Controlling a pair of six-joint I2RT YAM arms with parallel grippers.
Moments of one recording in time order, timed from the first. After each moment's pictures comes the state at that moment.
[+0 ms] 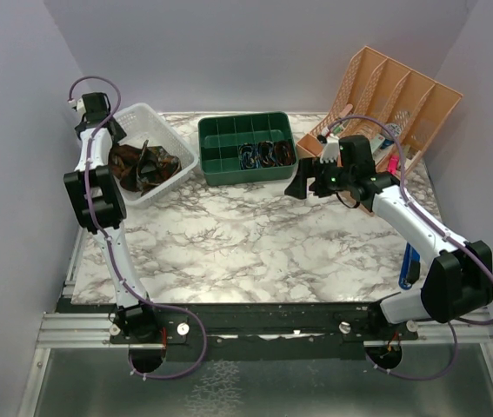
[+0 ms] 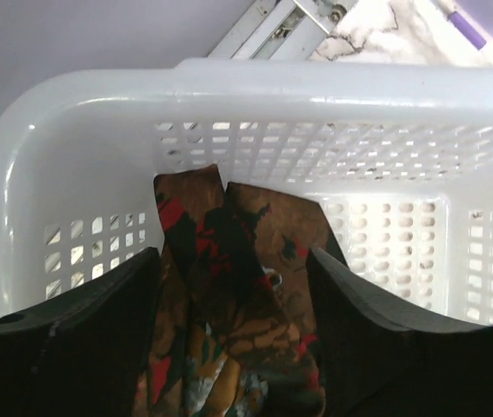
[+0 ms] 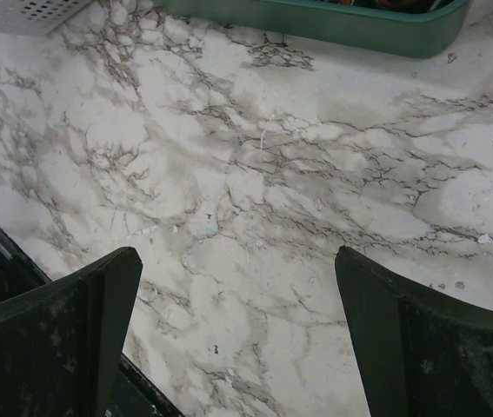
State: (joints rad) left arm 0.28 2.33 2.07 -0.51 -0.24 -0.38; right arm 0.34 1.41 1.09 -0.35 -0.43 0.25
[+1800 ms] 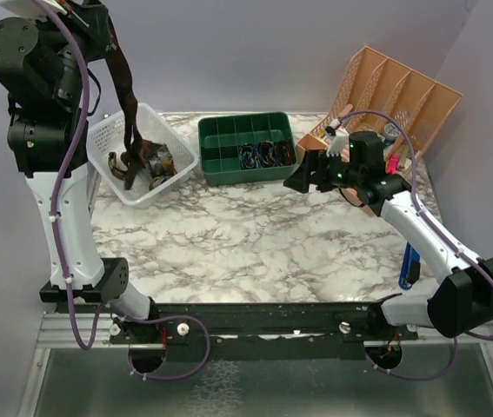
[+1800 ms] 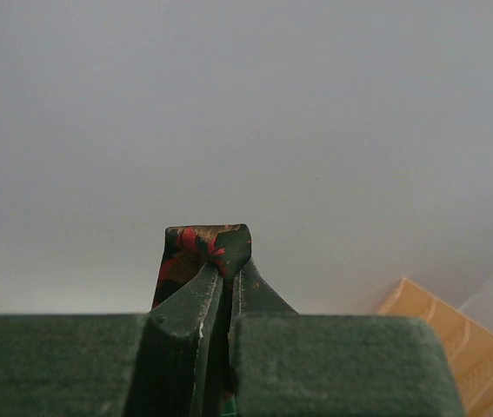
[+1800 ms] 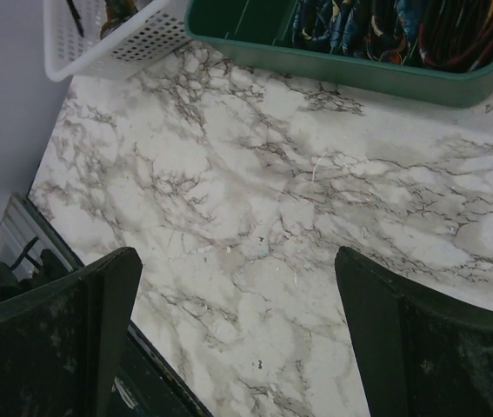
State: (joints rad) left arm 0.00 1.58 2.49 -0.64 0.04 -0.37; right arm 0.34 1.32 1.10 -0.31 -0.48 0.33
